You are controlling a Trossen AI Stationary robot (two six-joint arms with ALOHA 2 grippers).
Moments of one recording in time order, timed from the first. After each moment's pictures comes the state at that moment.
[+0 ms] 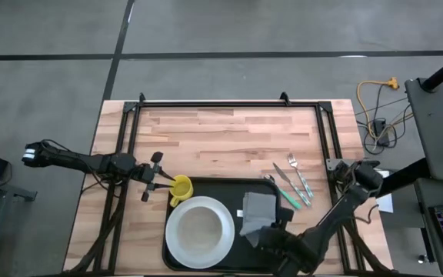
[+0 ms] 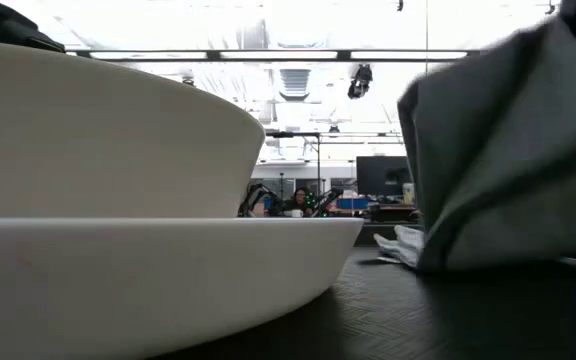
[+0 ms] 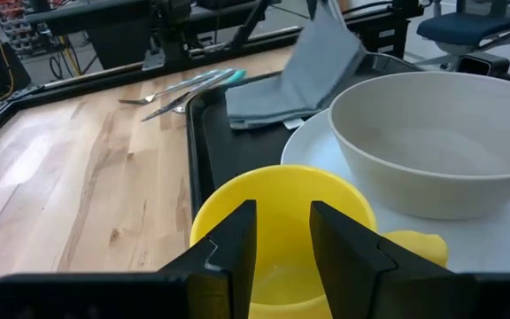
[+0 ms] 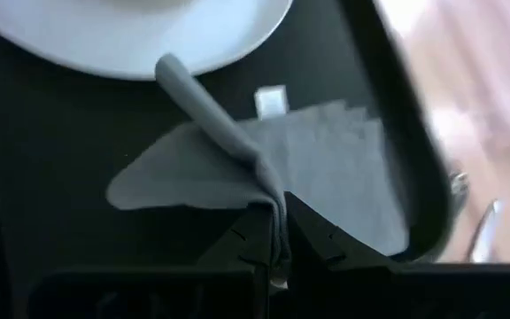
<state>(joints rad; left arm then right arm) -0.12 0.39 0.01 0.09 0.09 0.18 0.83 1.98 1.61 -1.15 0.63 1.09</state>
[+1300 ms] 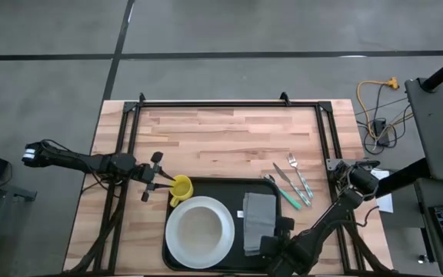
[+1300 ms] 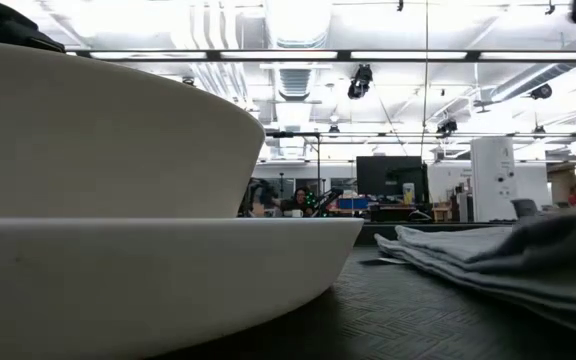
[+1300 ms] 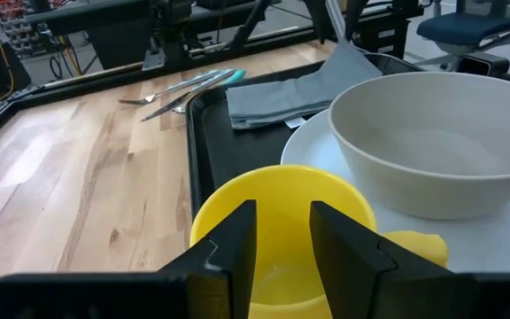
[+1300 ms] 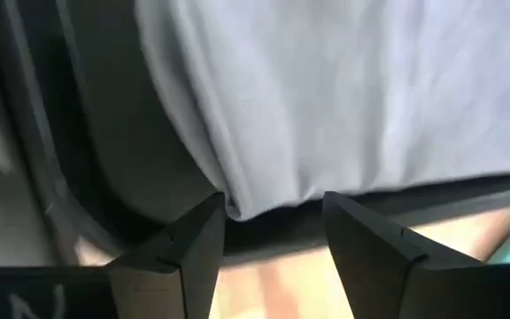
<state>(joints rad) -0.12 0.39 0.01 0.09 0.09 0.18 0.82 2.03 1.61 -1.12 0.22 1.01</state>
